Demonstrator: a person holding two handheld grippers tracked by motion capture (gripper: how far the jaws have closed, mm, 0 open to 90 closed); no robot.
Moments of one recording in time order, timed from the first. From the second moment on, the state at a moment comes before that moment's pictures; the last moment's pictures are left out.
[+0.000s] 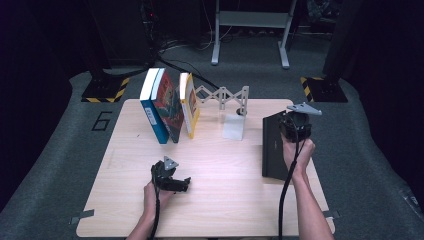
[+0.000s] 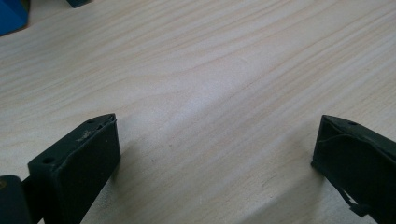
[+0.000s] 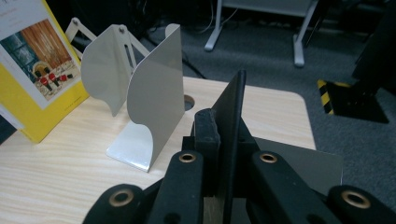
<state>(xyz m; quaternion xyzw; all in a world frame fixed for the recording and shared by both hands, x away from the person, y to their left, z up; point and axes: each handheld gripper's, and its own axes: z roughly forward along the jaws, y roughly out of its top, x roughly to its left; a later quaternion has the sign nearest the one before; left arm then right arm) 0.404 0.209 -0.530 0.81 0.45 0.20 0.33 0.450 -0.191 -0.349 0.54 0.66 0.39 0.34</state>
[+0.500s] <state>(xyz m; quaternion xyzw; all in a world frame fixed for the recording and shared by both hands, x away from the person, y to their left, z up) 0.403 0.208 -0.530 0.80 0.45 0.20 0.34 0.405 -0.190 -0.358 0.50 0.65 0.43 0.39</state>
